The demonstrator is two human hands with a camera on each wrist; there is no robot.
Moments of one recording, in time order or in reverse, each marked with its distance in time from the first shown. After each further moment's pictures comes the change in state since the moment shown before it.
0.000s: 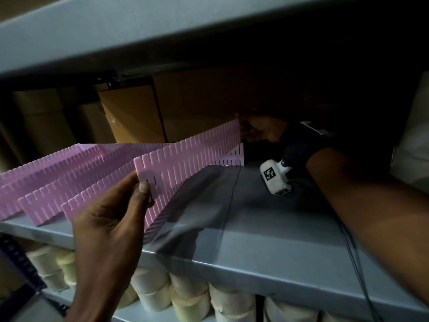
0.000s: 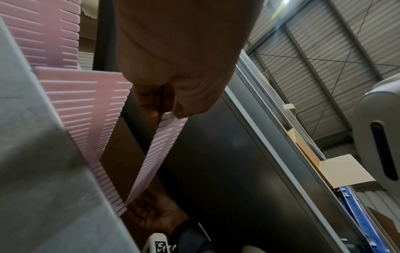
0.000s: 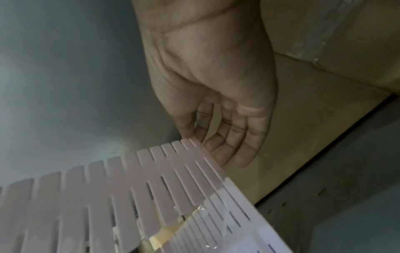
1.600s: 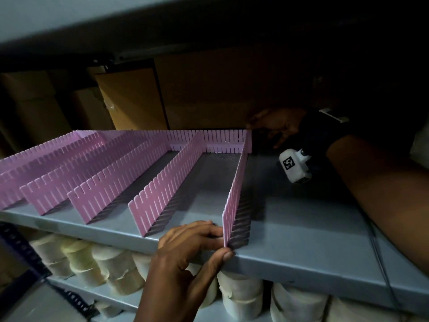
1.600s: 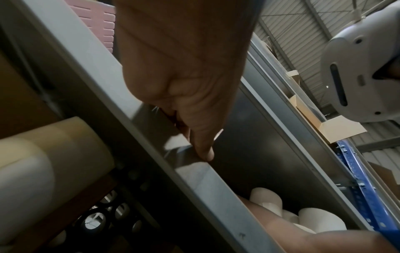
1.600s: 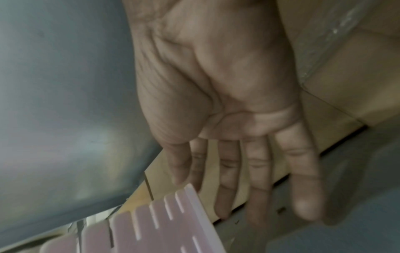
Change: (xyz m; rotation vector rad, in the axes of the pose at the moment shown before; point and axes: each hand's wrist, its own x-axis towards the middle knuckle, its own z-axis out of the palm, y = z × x) left_hand -0.080 -0.040 0.011 0.224 -0.293 0.545; right_hand -0.028 -0.005 0.003 -0.461 -0.058 0.294
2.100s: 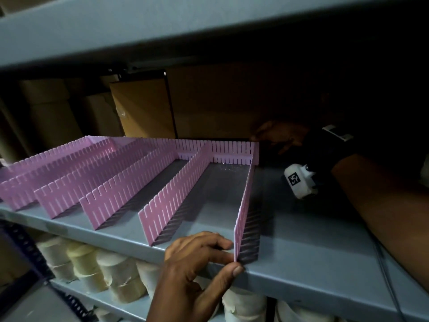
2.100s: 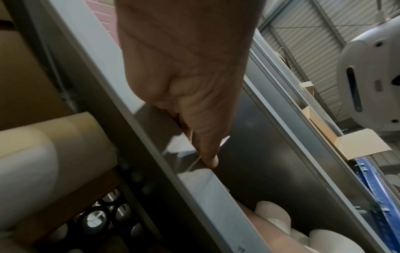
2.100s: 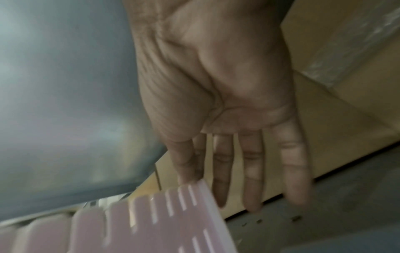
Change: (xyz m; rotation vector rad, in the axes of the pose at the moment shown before) left_hand 0.003 0.000 0.003 0.031 0.024 0.016; right_hand 0.001 -0.009 0.004 -0.099 0.074 -0.063
